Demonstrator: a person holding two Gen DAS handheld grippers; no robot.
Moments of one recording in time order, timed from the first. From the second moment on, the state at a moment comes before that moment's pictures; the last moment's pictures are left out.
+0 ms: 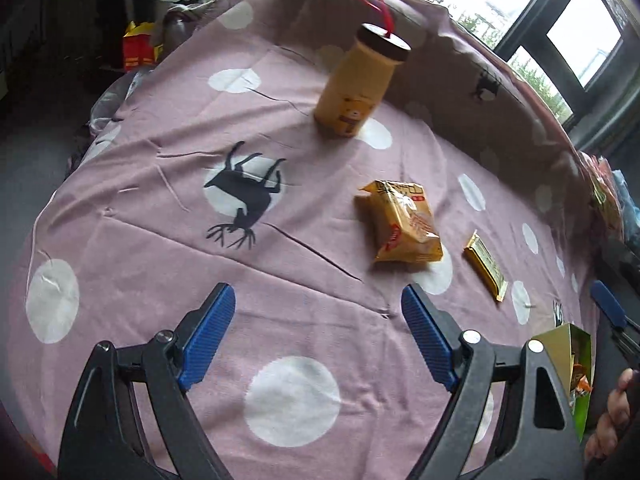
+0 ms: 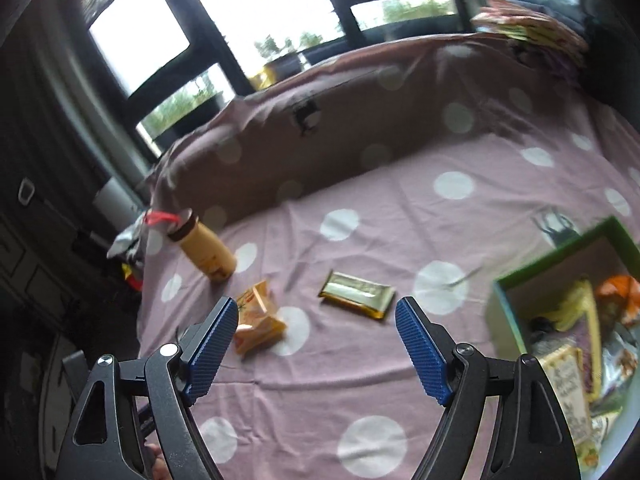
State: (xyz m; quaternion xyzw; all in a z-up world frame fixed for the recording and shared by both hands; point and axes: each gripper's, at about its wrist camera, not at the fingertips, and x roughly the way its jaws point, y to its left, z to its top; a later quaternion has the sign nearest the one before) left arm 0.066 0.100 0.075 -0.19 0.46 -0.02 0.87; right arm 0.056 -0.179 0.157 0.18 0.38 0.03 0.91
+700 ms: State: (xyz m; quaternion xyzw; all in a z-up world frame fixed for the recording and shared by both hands) left arm 0.076 0.107 0.059 -0.20 0.50 -0.02 0.84; right arm 0.151 -0.065 0.040 0.04 0.45 0.10 0.89
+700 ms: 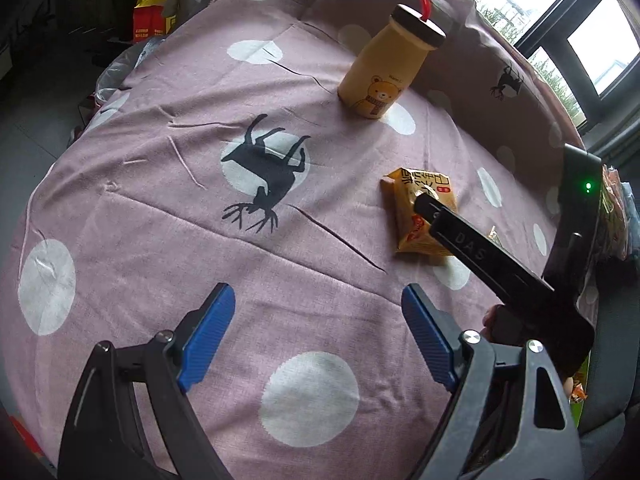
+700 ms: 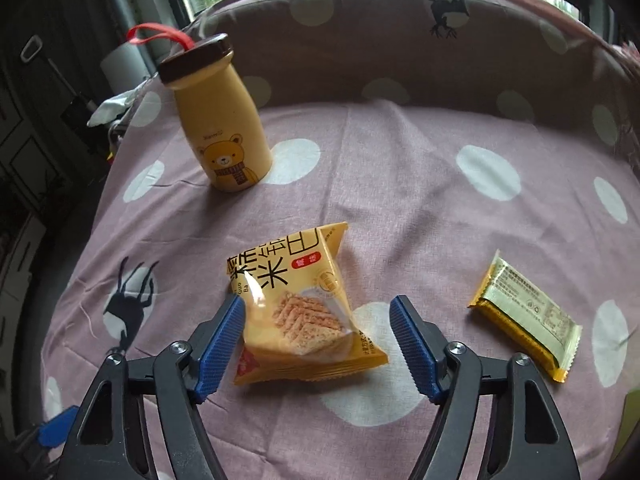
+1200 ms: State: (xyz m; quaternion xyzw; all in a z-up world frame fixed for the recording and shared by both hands) left arm 0.071 0.113 0.062 -0.20 0.49 -0.01 0.85; right arm 0.140 -0.070 0.056 0.09 0.48 0.10 0.87
